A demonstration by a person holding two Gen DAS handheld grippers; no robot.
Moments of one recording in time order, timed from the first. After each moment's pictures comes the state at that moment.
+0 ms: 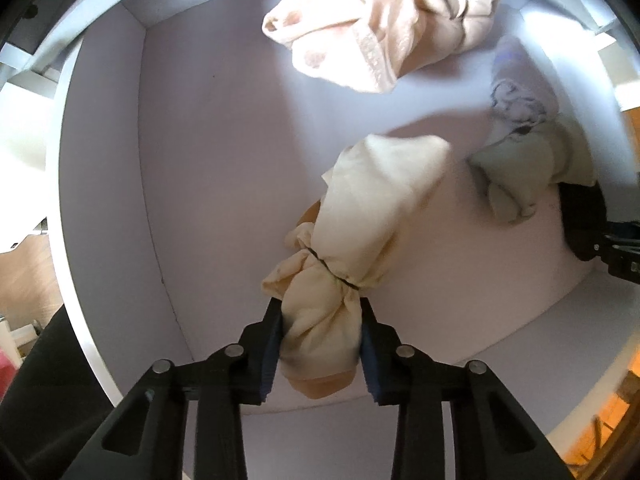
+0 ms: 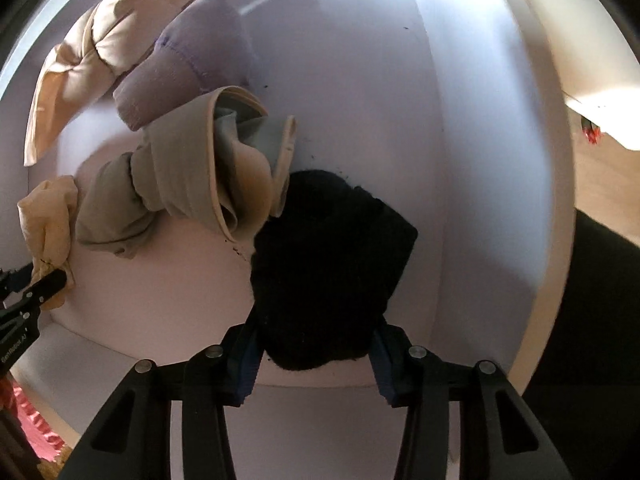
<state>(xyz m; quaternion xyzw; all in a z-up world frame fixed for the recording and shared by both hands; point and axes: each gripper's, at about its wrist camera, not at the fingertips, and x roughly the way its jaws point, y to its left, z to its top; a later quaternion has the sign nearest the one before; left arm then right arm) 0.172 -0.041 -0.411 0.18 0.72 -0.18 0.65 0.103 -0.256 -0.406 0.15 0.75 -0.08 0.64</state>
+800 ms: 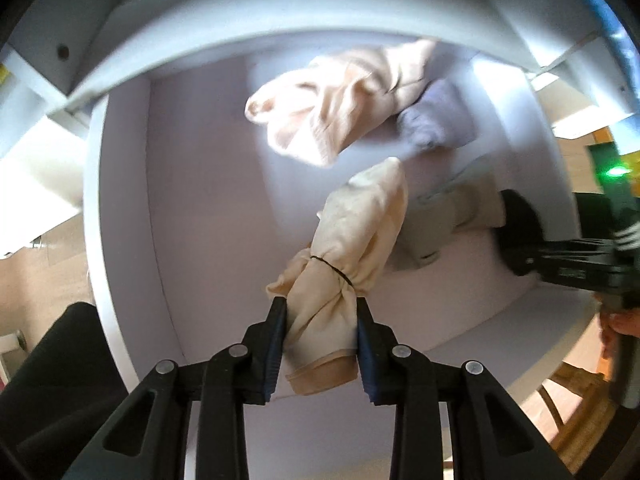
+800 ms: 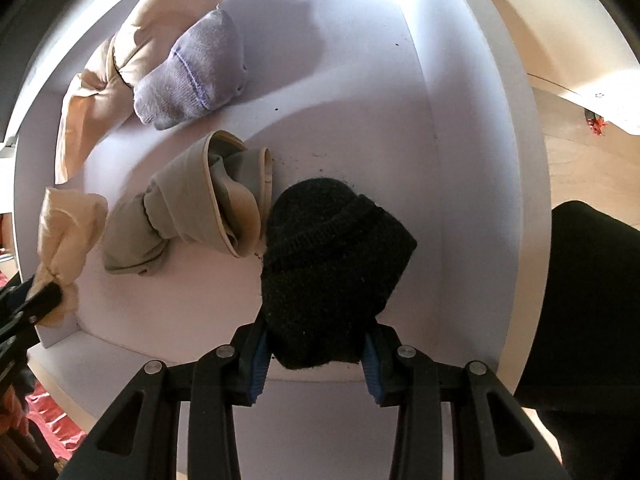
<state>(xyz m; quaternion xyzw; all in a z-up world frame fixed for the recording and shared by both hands) 0.177 -0.024 -0.322 0.13 0.68 -0.22 0.69 0.093 -0.289 -0.404 0.19 0.72 -0.07 0.66</state>
